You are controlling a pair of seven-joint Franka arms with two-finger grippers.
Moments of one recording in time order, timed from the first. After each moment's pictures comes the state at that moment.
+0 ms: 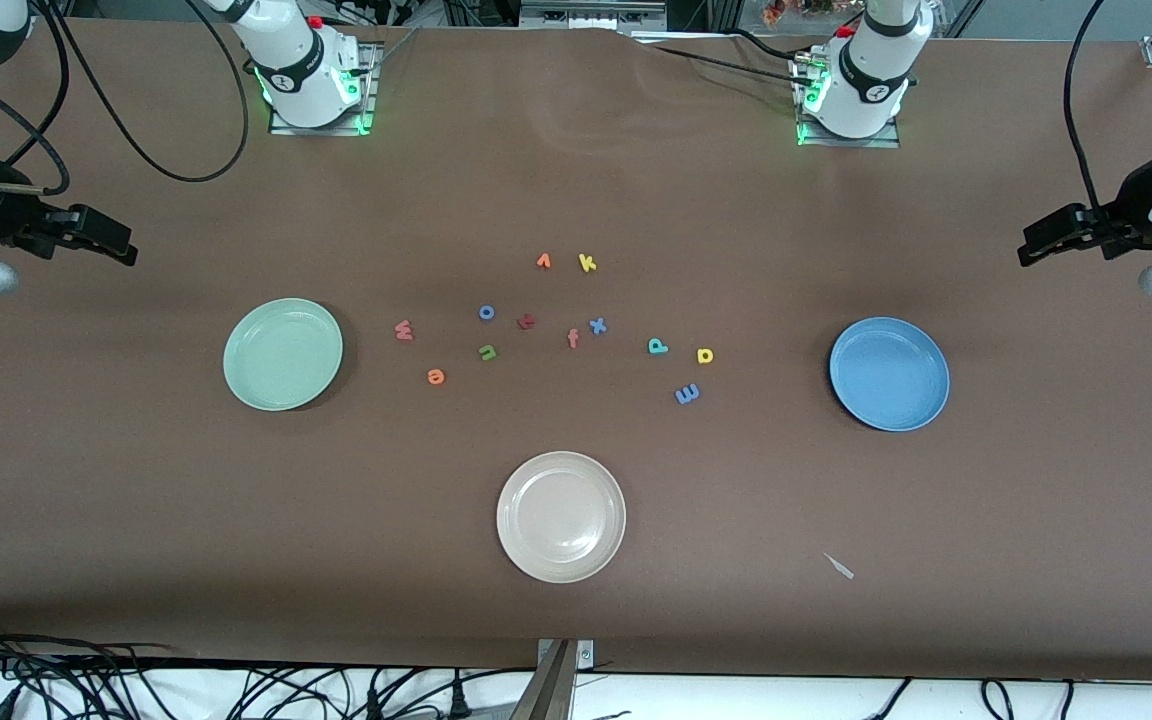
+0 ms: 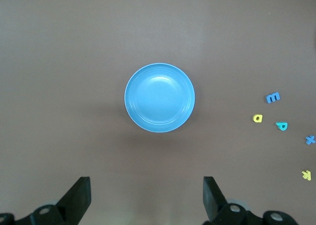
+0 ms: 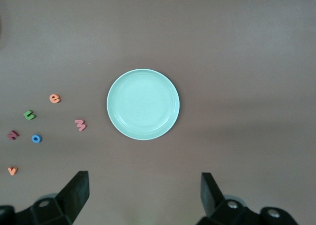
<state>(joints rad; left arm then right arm) 0.13 0.03 -0.11 -1.60 -0.02 1.53 -0.09 -0.03 0.03 0.03 -1.65 0.00 1.61 0.07</state>
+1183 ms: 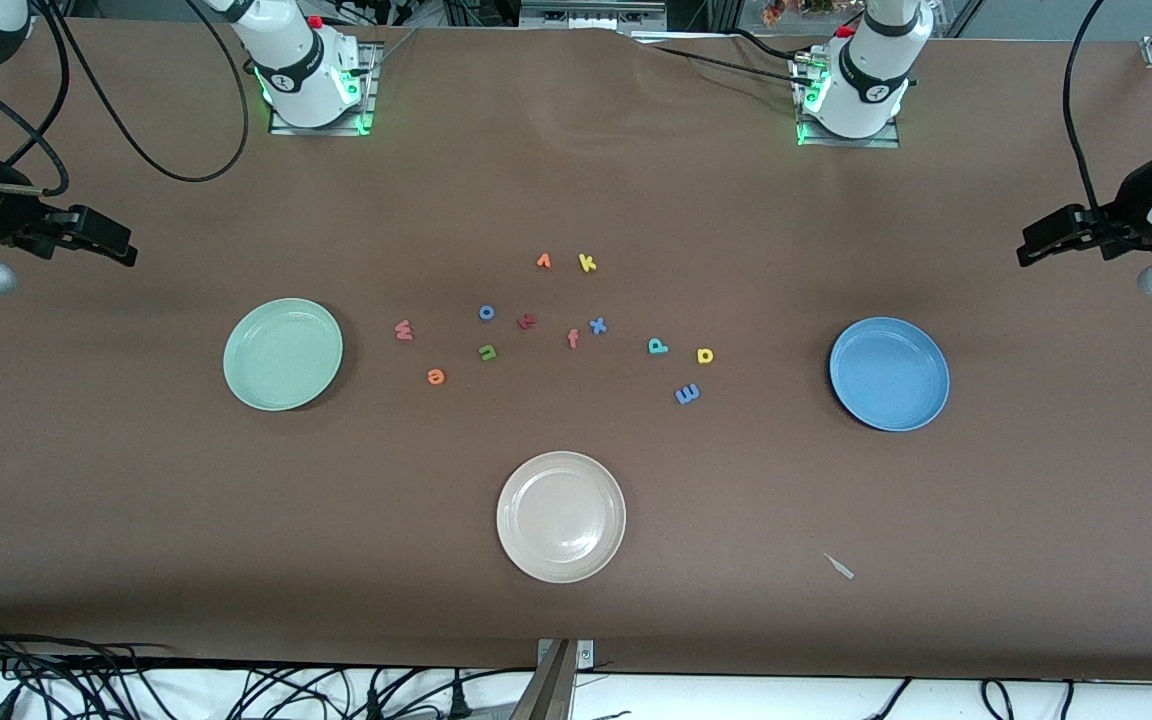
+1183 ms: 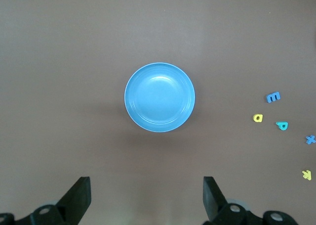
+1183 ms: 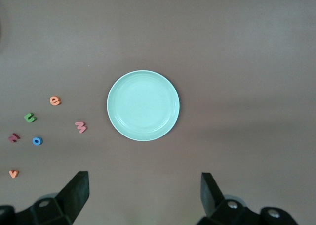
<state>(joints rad) 0.13 0.03 -0.11 -1.60 -0.02 1.53 -0.09 -0.03 0.03 0.03 -1.65 0.00 1.61 0.09</state>
